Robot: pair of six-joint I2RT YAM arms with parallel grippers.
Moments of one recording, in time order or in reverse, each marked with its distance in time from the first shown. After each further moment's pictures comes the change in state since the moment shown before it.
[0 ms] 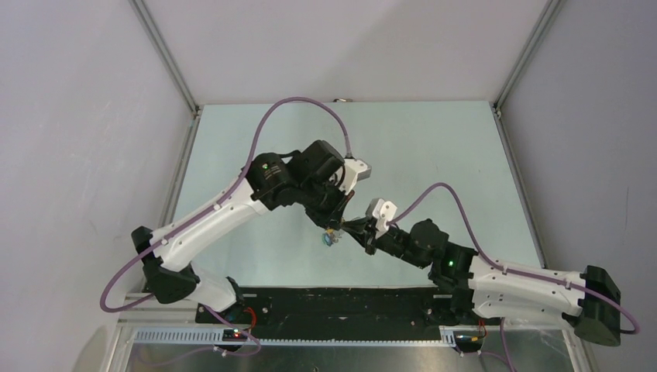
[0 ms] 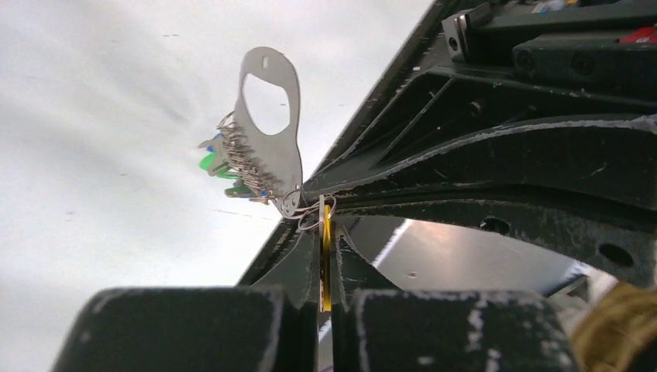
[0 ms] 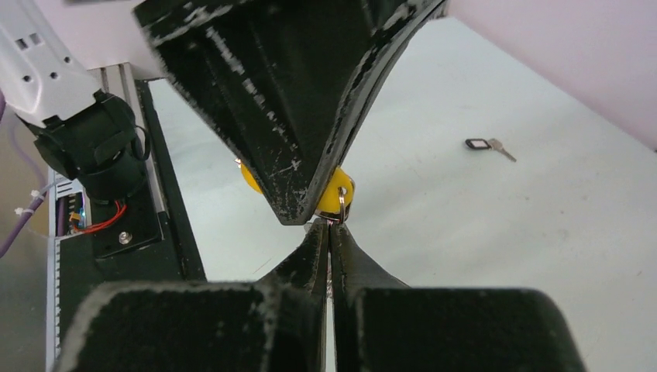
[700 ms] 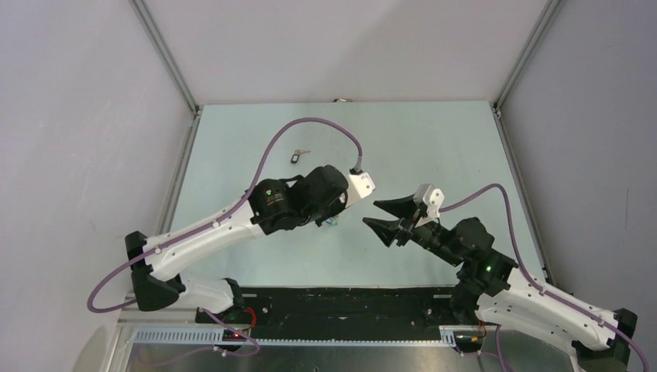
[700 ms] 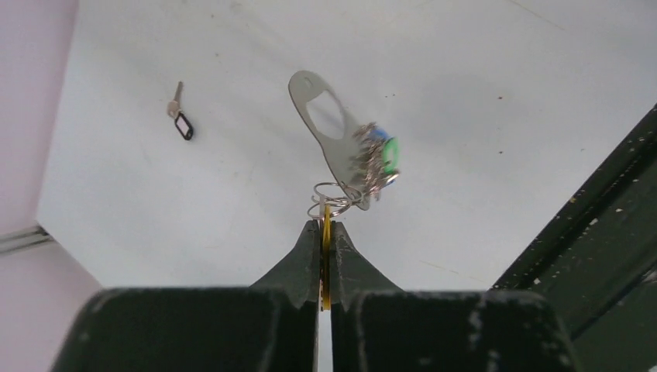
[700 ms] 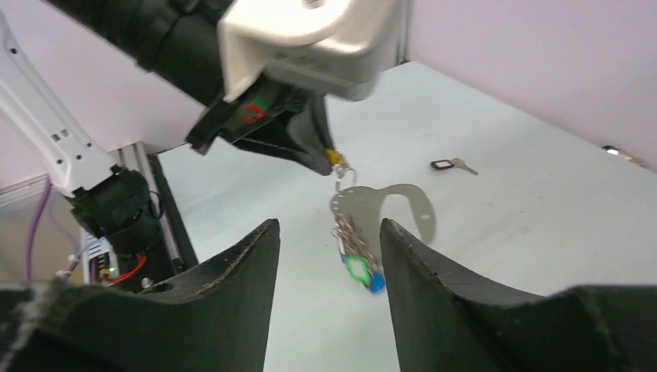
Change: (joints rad) left arm -0.117 -0.090 -0.218 0.260 -0.571 0.393; right arm -0.172 -0.260 0.028 -0.187 -0.076 0.154
